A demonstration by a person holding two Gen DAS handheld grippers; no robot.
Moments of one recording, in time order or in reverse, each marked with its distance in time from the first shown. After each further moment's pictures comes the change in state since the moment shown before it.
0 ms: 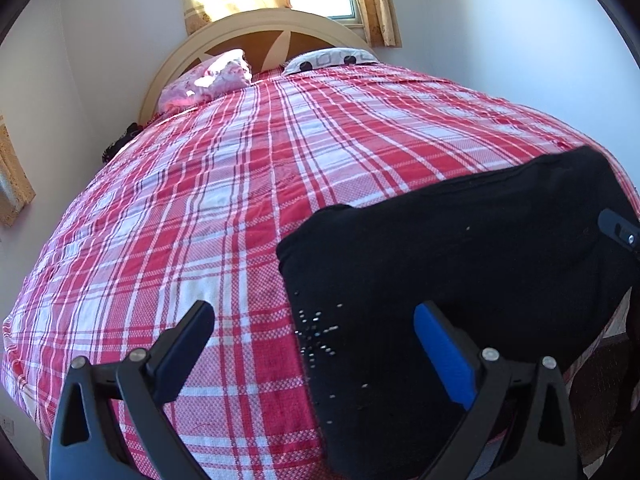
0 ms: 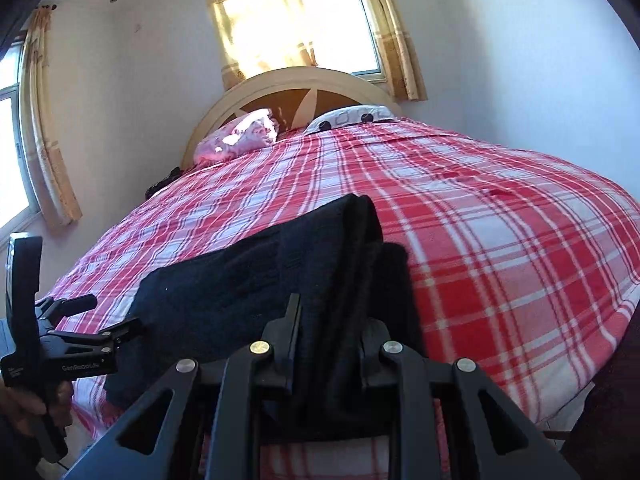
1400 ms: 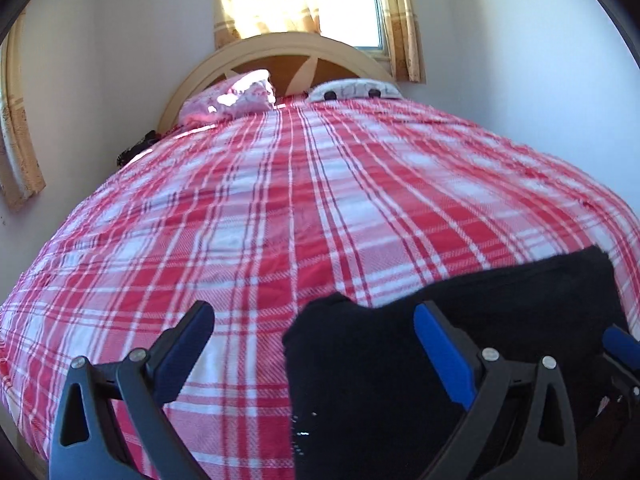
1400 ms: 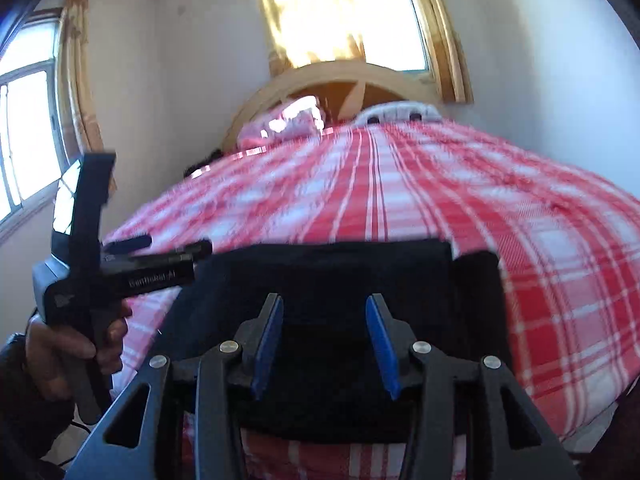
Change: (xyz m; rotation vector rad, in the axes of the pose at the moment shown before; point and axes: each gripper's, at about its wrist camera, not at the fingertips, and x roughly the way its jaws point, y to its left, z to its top) left arm 0.024 0.013 0.030 -0.107 -0.089 0.015; right arm 0.018 0.052 -0.008 -0.095 0.063 0.106
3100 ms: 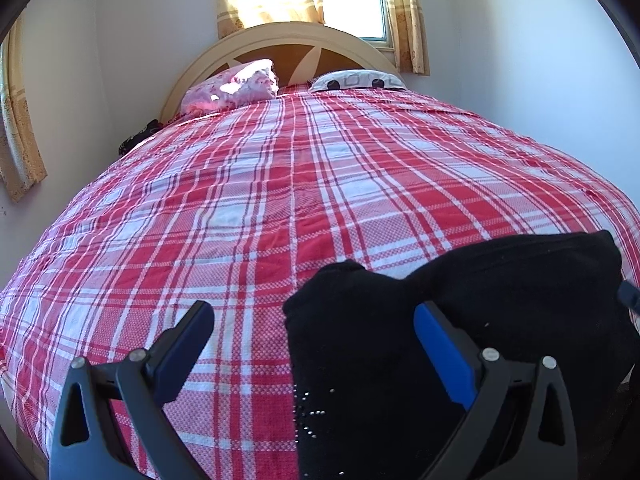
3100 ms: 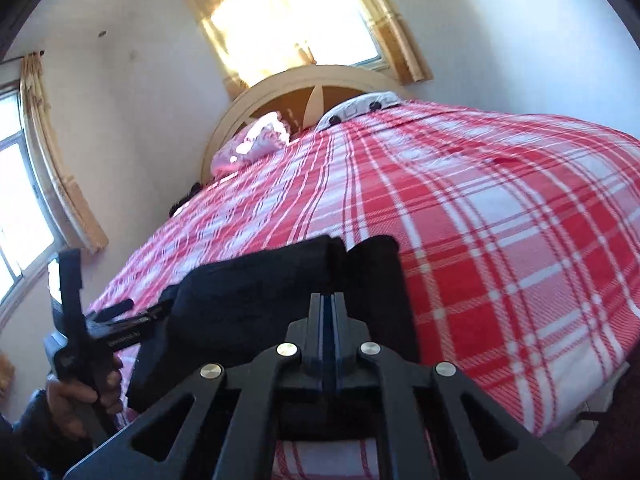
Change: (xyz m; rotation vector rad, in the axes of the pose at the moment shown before) left arm -0.003 0.003 -0.012 -0.019 0.014 0.012; right arm -0.015 -0.091 -0.005 0.211 -0.043 0.033
